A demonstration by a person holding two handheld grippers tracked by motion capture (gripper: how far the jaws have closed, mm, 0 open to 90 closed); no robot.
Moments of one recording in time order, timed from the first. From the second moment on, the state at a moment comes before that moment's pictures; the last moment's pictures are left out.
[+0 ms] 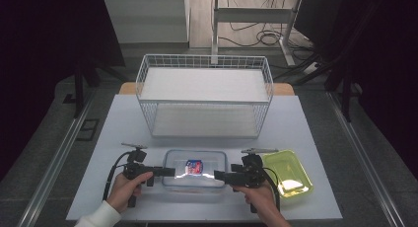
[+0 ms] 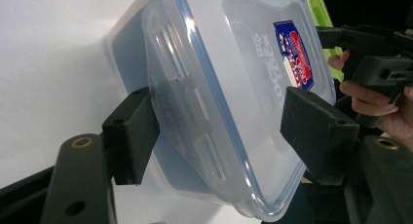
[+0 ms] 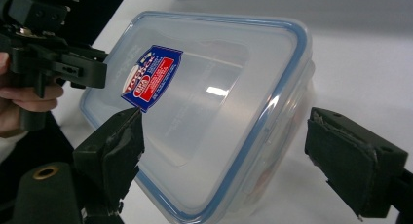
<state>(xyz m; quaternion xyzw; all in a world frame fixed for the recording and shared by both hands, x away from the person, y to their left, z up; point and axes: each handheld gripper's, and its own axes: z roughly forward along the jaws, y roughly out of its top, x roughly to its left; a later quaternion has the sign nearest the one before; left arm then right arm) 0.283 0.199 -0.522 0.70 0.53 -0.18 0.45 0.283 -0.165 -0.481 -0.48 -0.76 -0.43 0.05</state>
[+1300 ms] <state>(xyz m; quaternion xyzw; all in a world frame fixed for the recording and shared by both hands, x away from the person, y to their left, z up) 0.281 0.202 -0.522 0.70 0.52 -0.18 0.46 0.302 -0.186 -0.510 -0.54 -0.68 -0.45 0.20</state>
